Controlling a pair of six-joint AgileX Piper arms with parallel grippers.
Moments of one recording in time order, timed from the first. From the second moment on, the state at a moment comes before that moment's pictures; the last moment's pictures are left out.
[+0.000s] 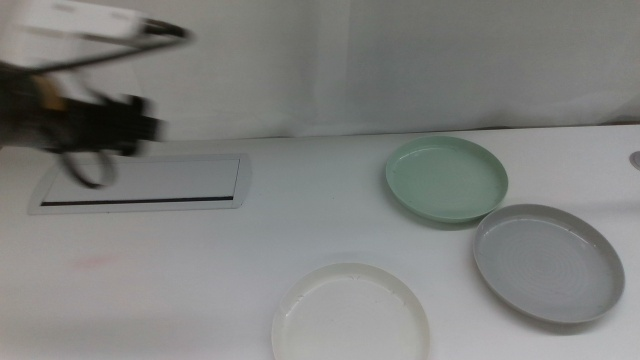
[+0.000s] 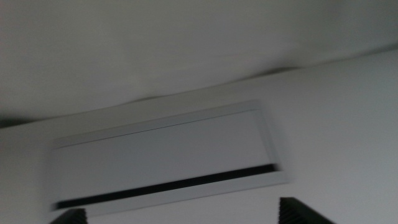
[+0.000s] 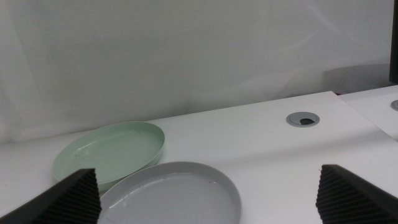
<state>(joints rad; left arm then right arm) -0.23 1.38 -1.11 0.42 0.62 -0.34 0.08 0.00 0.00 -0.23 0.19 0.34</state>
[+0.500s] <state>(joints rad) -0.06 0.85 -0.82 0.43 0.56 -0.37 0.08 0.00 0.00 -0.23 0.19 0.34</state>
